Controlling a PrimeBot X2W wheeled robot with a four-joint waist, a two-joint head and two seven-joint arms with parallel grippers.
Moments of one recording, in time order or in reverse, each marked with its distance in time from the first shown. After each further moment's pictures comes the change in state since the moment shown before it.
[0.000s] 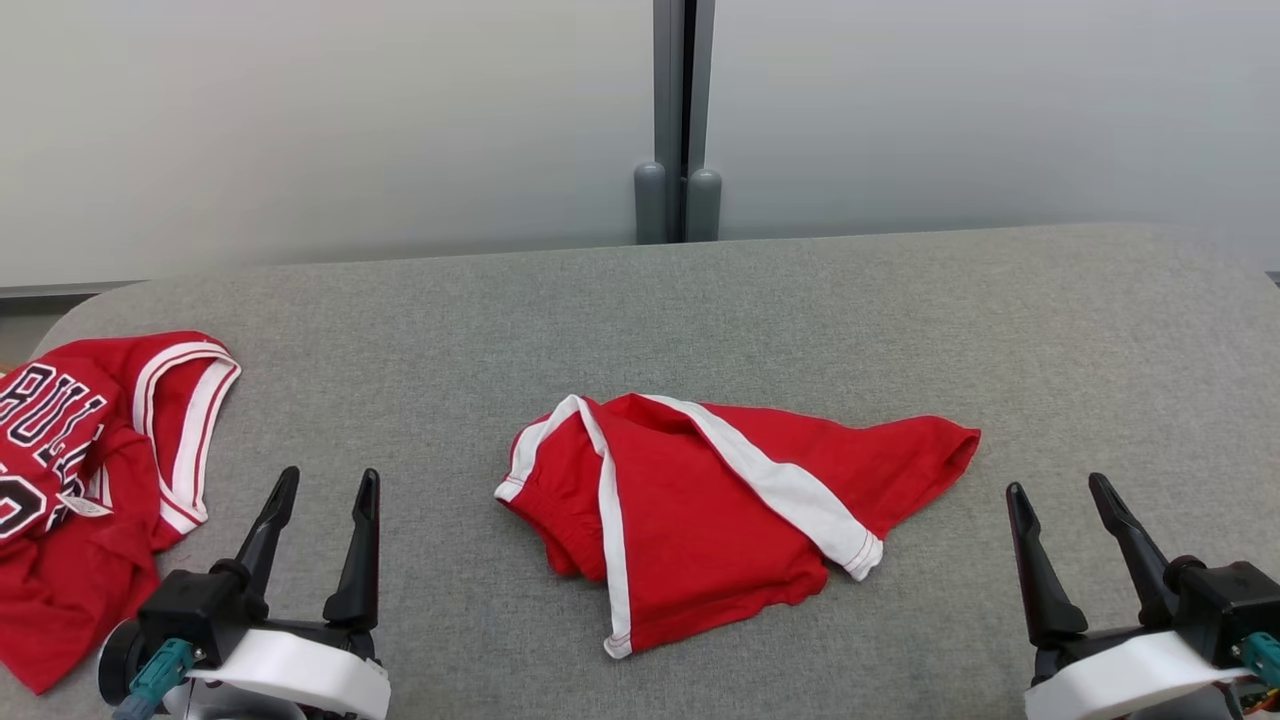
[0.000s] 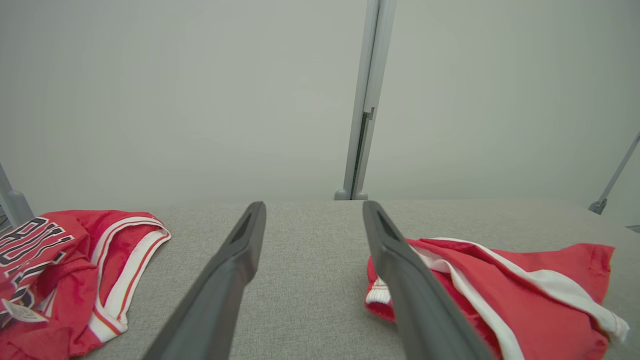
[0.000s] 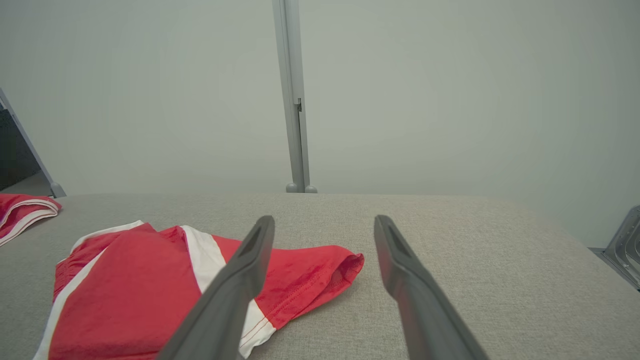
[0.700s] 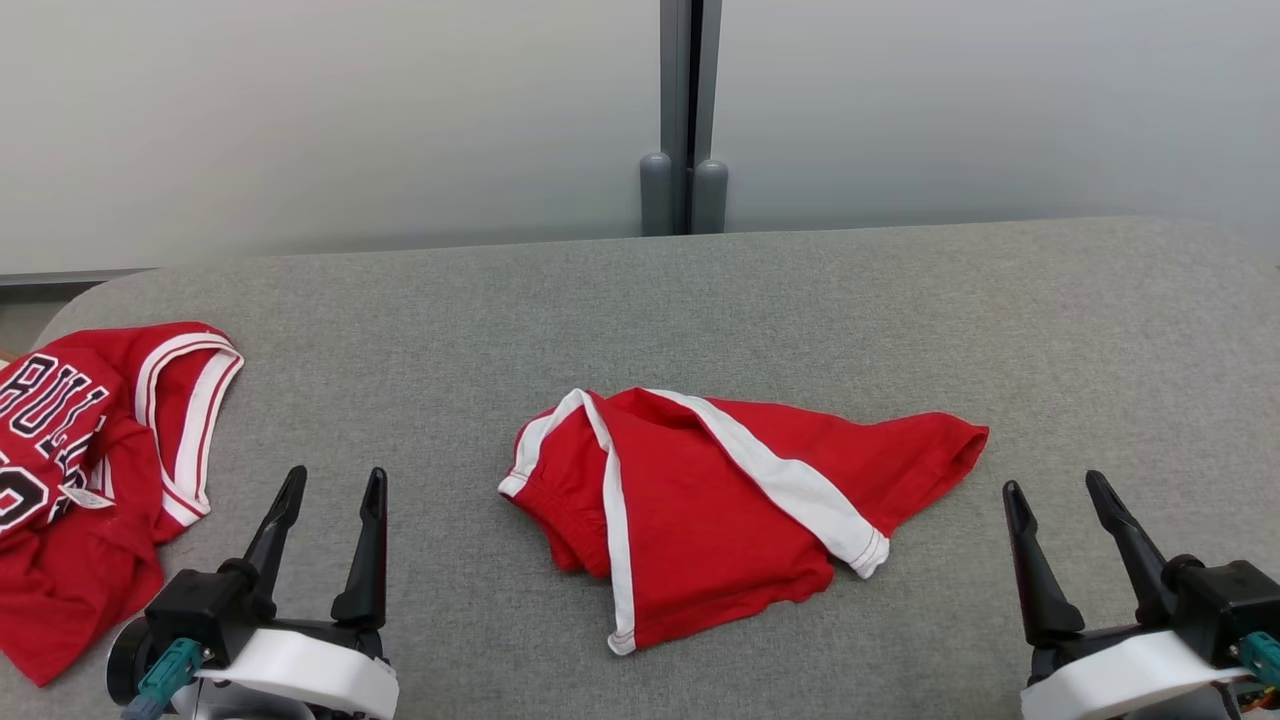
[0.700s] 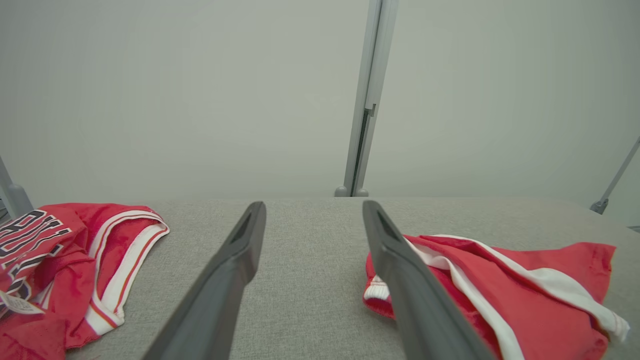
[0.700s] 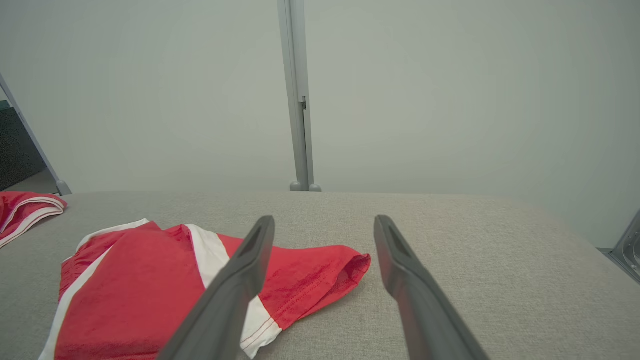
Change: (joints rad) left arm 0.000 -0.007 -0.013 -0.008 -0.002 0.013 0.001; right arm 0.008 0.002 -0.003 -0.025 0.003 0.000 0.011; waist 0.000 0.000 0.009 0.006
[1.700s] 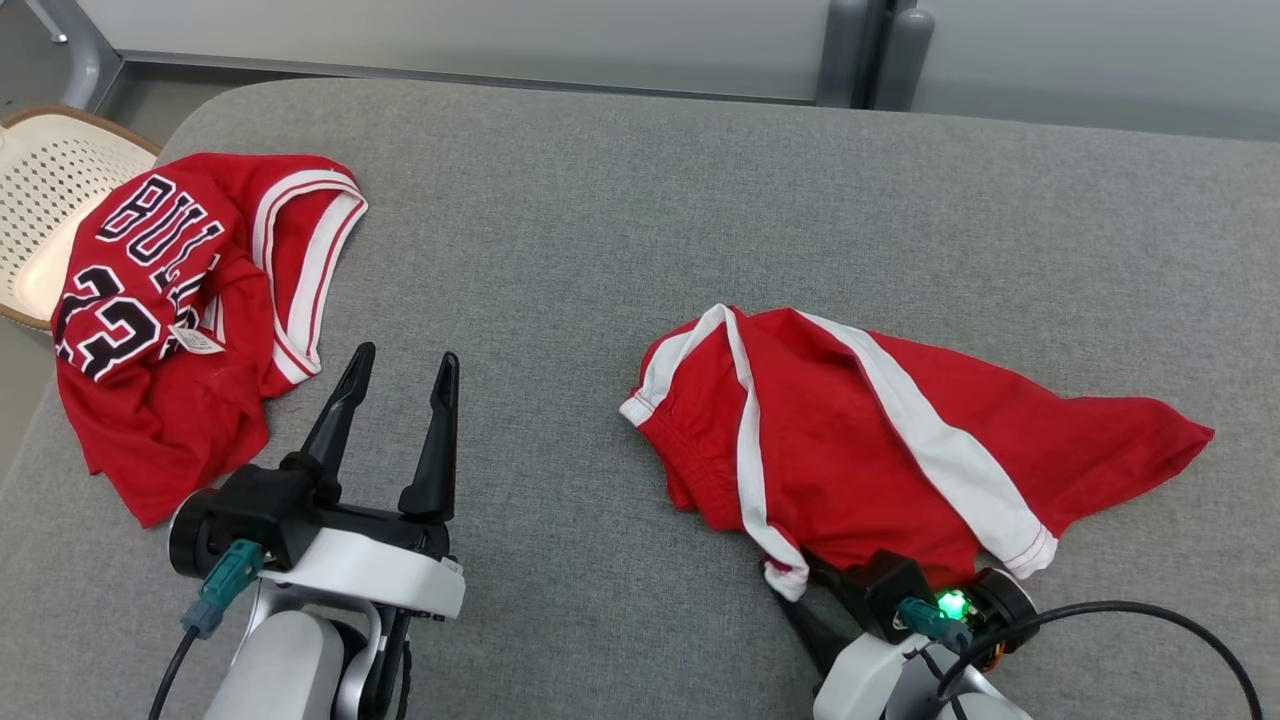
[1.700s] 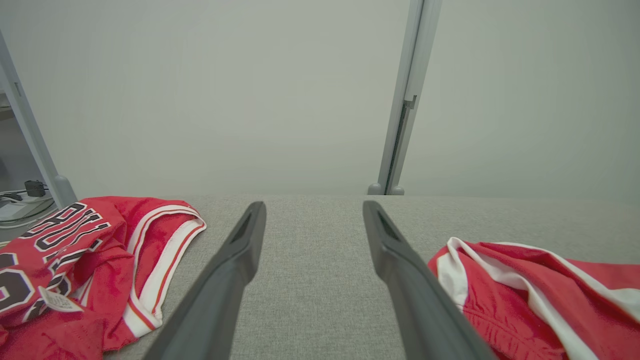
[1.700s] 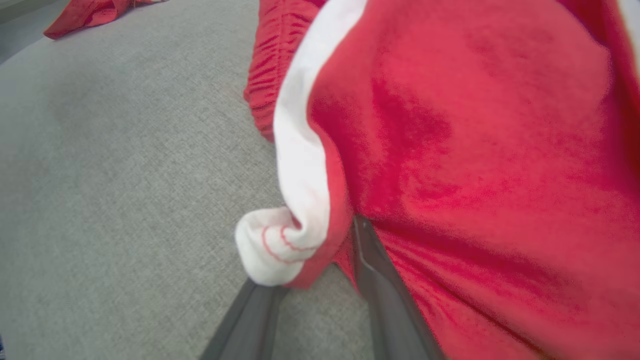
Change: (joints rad) left arm -0.170 -0.103 -0.012 0.005 0.093 -0.052 -0.001; right arm -0.300 -0.024 0.536 0.503 -0.037 0.000 0.024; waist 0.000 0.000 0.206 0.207
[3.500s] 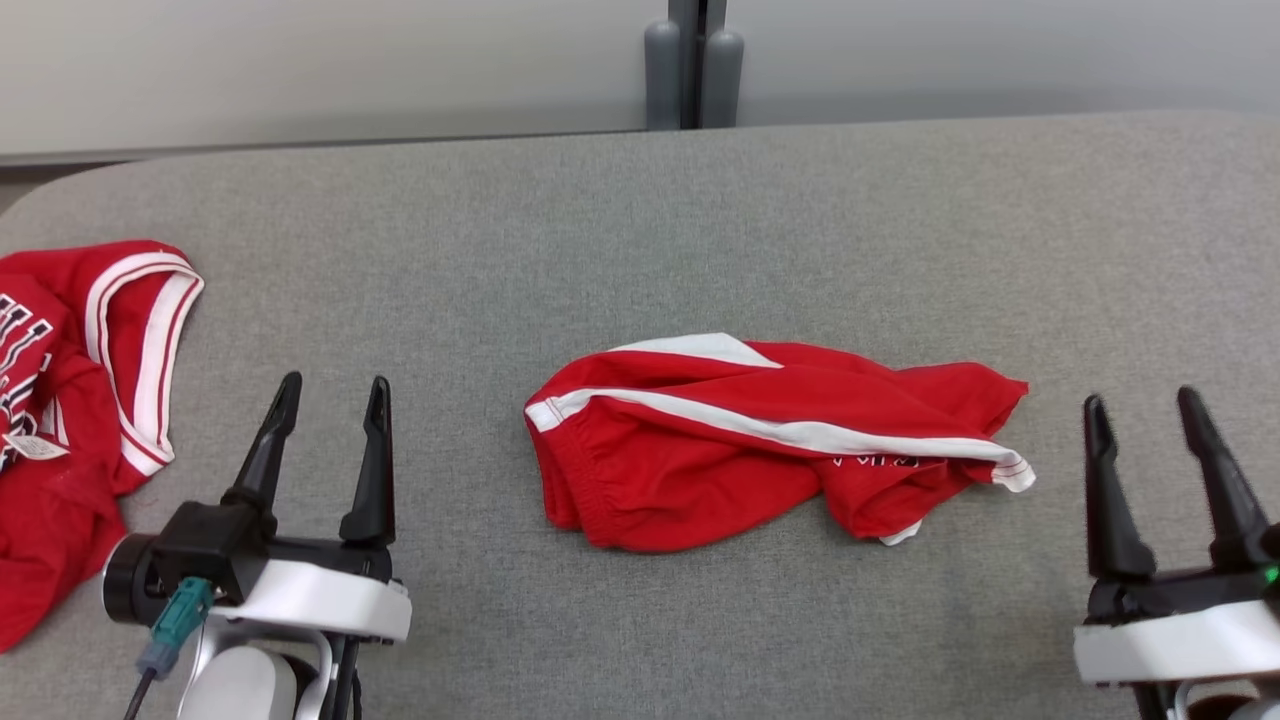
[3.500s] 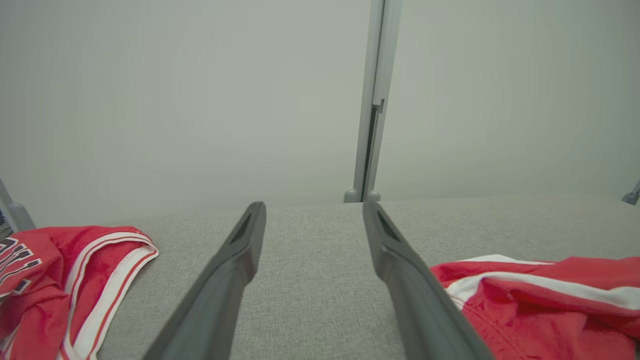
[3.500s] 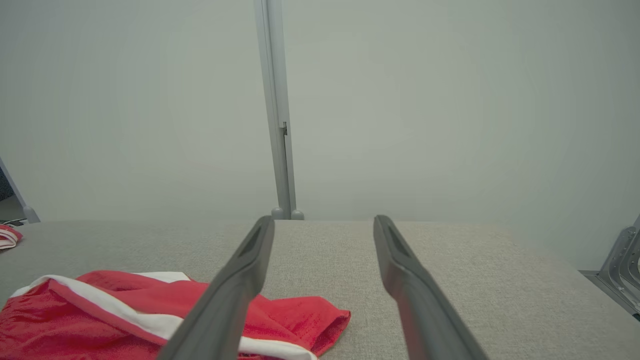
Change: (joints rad) left arm 0.062 -0.006 0.125 -0.027 0.092 0.007 0.000; right arm 0.228 0.017 -0.611 -0.579 0.036 0.000 -0.128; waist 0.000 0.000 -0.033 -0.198
